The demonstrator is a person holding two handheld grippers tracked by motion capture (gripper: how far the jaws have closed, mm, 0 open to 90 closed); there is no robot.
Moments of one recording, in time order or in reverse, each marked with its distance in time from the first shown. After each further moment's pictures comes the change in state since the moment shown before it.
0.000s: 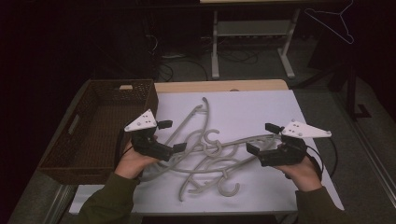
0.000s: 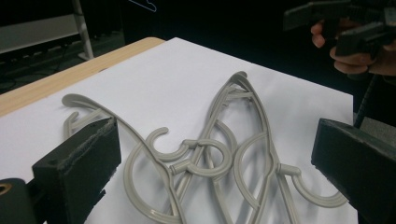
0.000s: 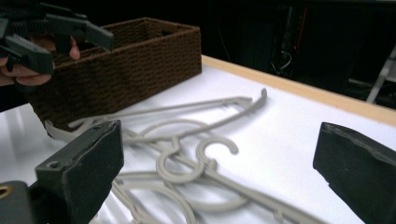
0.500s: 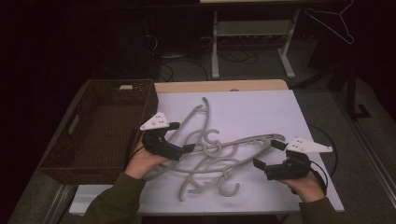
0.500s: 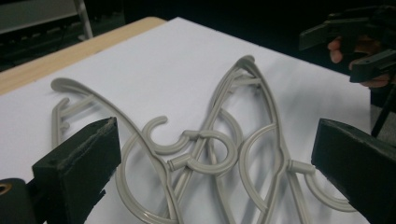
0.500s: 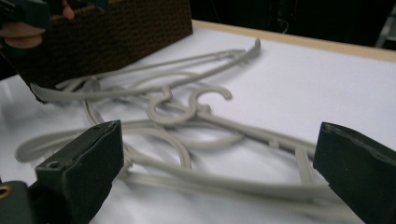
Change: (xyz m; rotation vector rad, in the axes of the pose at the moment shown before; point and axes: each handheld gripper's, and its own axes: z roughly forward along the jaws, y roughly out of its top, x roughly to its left) left arm -0.001 -0.004 0.029 0.082 0.021 -0.010; right arm -0.009 -0.052 -0.009 0.077 -0.024 0.066
